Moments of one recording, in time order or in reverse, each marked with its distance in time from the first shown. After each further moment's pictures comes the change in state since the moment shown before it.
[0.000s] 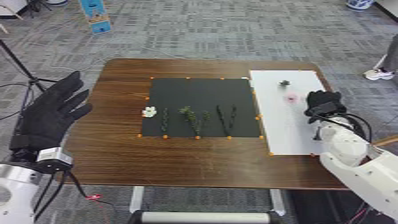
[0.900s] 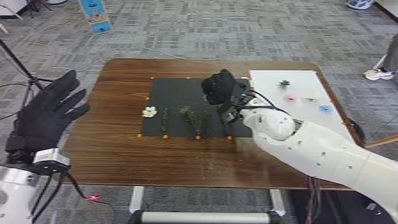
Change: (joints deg) left arm 0.9 -0.7 -0.6 -0.6 -0.3 0.1 0.5; right arm 28.7 -19.3 -31.7 3.6 12.7 12.1 -28.3
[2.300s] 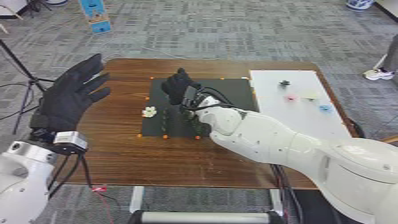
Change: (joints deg) left arm -11.0 6.0 7.9 2.9 0.4 -1.2 -0.7; right arm 8.0 -22.6 -13.9 23.9 -2.1 8.9 3.4
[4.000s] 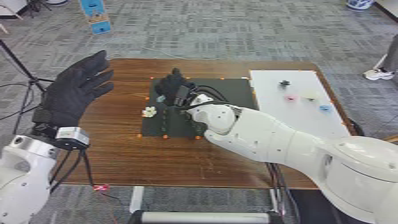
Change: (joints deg) left arm -2.5 1.0 1.3 0.7 0.0 -0.8 0.0; right arm 0.6 0.0 1.8 -4.3 -4.9 -11.7 4.2
